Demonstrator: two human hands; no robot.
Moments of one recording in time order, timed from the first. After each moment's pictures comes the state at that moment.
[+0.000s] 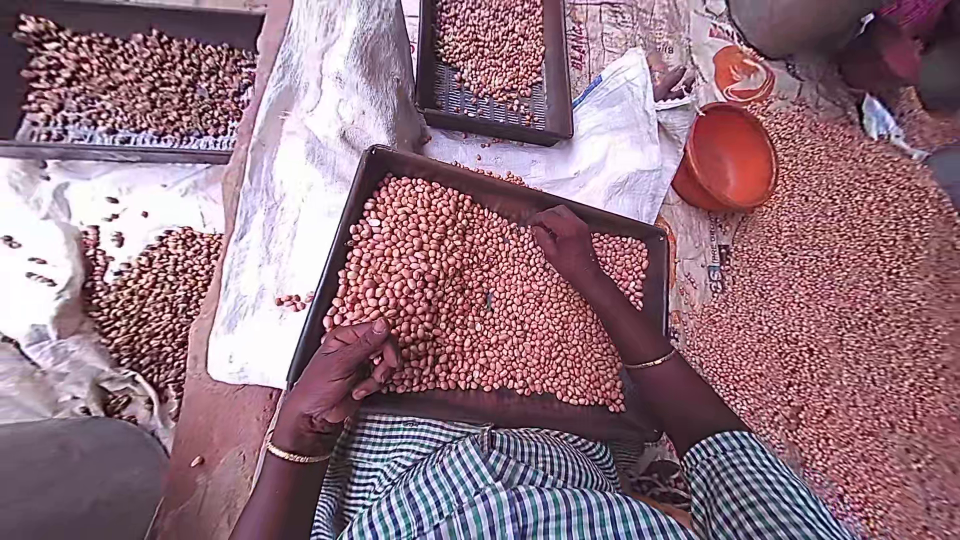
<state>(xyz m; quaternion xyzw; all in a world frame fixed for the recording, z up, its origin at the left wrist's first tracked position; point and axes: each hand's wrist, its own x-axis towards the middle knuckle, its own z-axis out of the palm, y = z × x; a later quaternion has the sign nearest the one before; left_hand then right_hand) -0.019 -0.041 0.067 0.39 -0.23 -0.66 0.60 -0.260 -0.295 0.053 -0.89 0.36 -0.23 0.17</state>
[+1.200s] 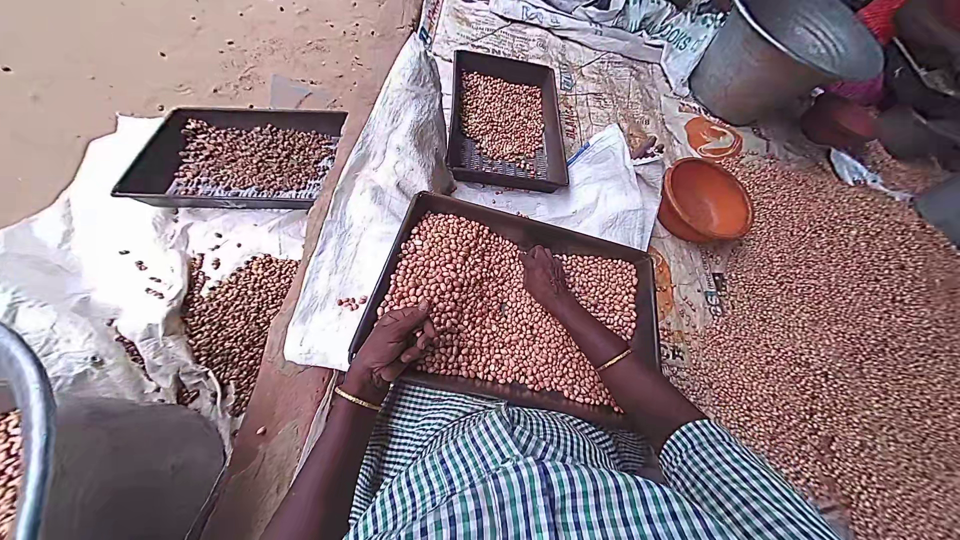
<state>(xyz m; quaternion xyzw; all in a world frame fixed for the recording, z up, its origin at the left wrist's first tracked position) -0.027 -0.048 0.080 0.43 -0.16 -0.65 0.60 -0.224 -0.258 0.058 -0.87 0.48 0.02 0.13</state>
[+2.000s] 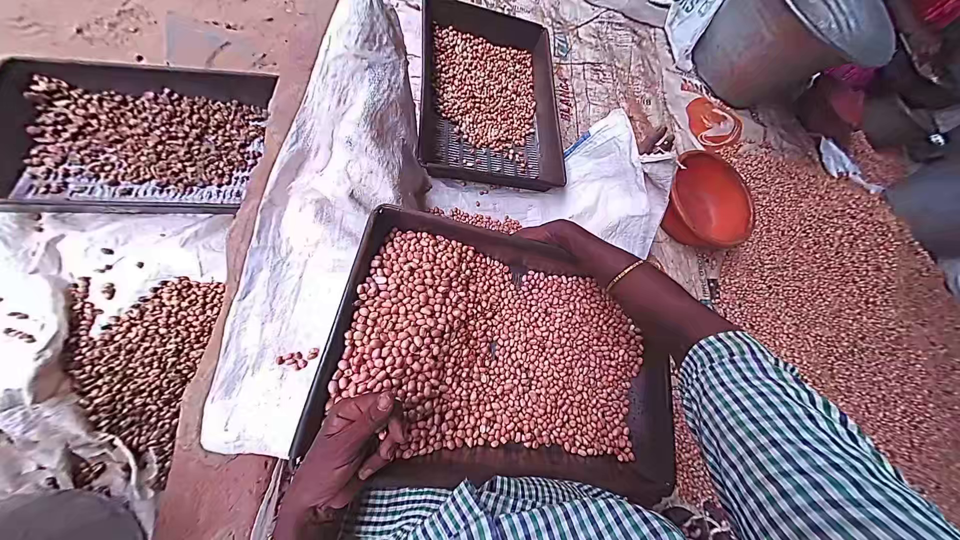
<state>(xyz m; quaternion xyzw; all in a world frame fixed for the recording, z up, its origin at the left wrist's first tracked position) -0.020 -0.037 0.061 0.35 -0.22 -0.66 0.63 -0.217 -0.366 0.120 -0.74 0.41 0.09 0.52</state>
